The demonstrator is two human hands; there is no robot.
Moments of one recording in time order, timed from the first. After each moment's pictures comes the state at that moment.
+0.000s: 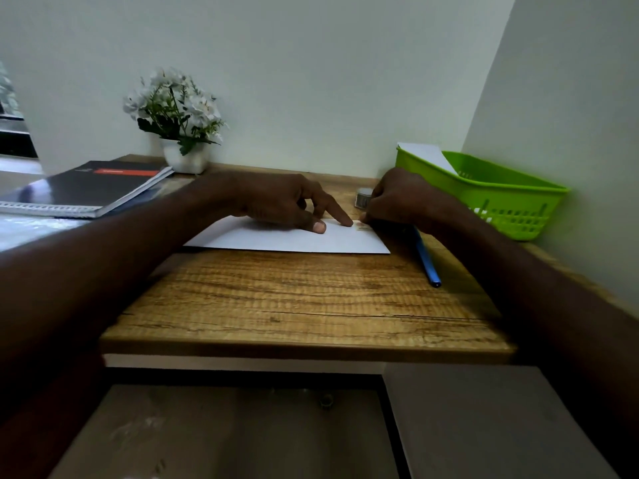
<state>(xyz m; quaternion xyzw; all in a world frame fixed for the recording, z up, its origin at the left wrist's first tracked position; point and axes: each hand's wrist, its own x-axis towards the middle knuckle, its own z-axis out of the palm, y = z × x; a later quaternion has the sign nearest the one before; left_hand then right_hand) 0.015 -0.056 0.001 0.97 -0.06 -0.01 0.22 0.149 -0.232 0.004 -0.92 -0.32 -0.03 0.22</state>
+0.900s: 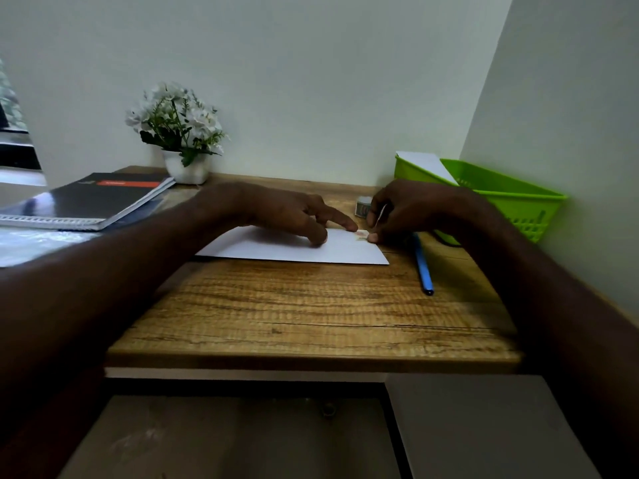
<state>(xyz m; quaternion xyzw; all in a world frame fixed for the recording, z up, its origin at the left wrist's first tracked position) 0.018 -0.073 0.010 0.98 -0.01 -0.08 0.18 0.147 -0.253 0.026 -0.89 -0.42 0.11 0.13</state>
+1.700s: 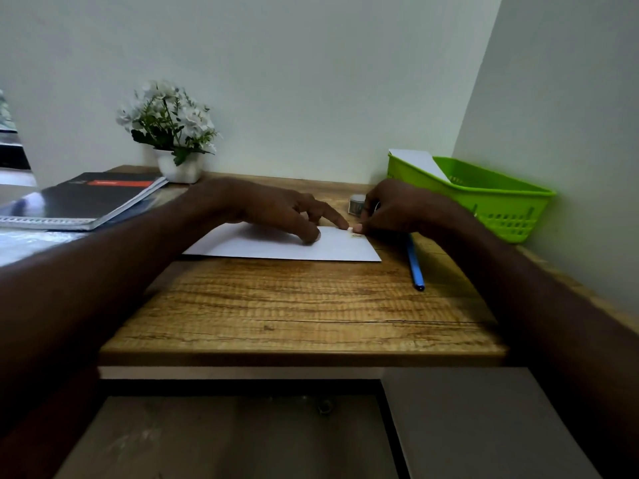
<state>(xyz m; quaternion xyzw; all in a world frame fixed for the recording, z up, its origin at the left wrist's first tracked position) 0.016 -0.066 0.010 0.97 -0.01 -0.09 0.22 0.155 -0.240 0.010 -0.91 -0.39 0.03 0.14</state>
